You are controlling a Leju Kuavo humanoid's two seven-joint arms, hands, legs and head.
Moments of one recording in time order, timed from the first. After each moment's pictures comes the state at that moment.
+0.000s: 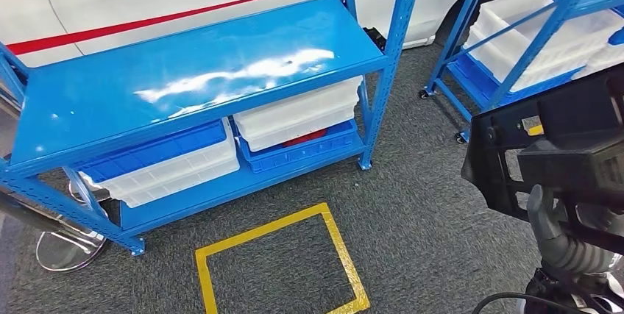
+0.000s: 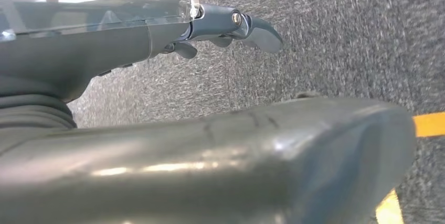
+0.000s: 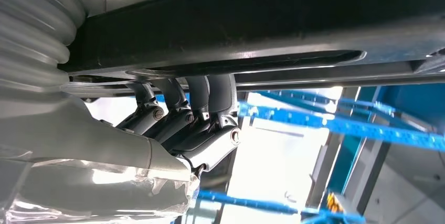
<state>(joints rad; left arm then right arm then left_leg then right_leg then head) -0.02 -0.04 -0.14 -0.17 0.34 0.46 -0.17 0.22 -0.13 -0.23 -2.17 -0.18 -0.04 -0.64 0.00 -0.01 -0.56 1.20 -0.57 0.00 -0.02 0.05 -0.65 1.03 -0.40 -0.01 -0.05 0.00</state>
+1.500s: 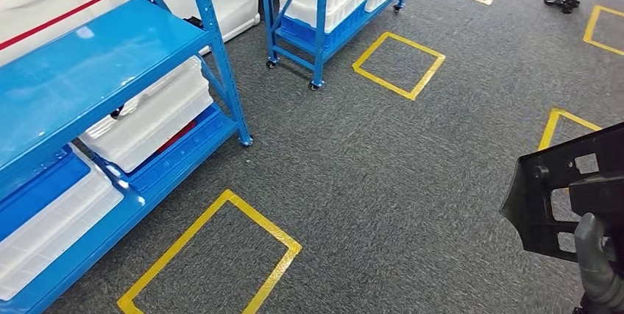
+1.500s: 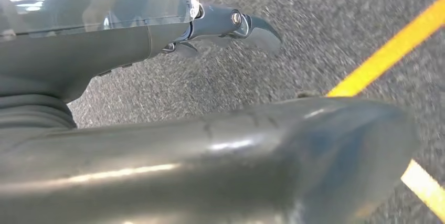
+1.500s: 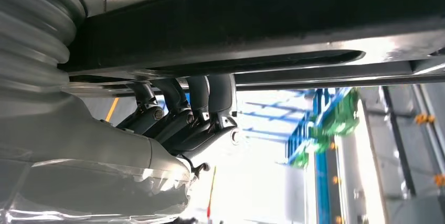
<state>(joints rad) 0.00 -0.04 -0.09 -0.17 0.38 0.42 -0.29 0.34 0.05 -0.48 -2.19 -0.22 0.04 -0.61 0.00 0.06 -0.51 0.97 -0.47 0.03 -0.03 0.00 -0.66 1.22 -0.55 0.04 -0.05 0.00</state>
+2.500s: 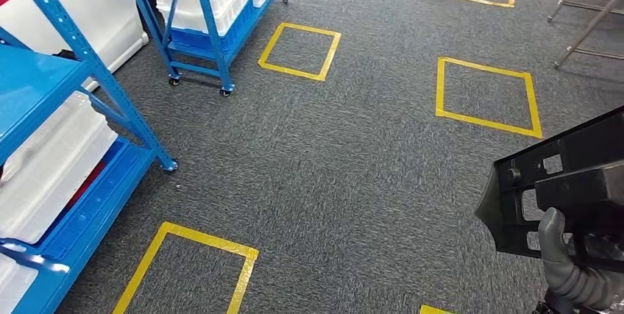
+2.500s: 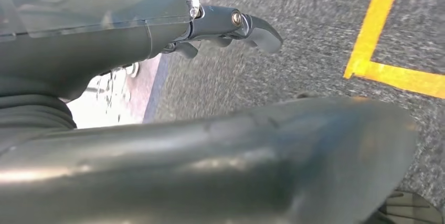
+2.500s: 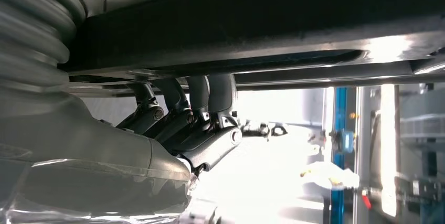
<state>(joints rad) 0.00 -0.19 -0.21 -0.17 0.24 0.61 -0.01 0.38 -0.01 -0.25 -2.19 -0.16 -0.21 -0.62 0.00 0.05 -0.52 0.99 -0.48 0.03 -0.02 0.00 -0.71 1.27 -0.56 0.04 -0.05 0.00</state>
